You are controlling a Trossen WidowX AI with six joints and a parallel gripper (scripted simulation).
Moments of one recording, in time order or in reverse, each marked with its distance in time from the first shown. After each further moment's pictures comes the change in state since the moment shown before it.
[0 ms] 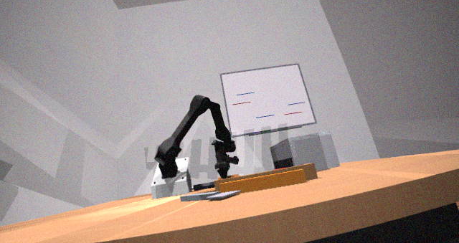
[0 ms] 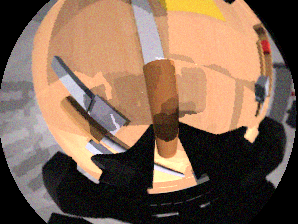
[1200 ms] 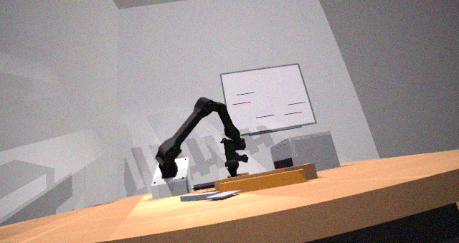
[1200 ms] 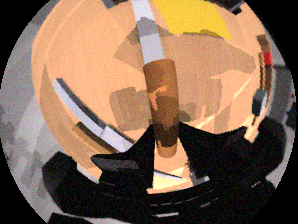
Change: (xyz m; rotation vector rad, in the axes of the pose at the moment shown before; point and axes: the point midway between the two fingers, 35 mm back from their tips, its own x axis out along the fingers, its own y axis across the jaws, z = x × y) arm -0.001 -0.003 0.052 0.010 0.001 0.000
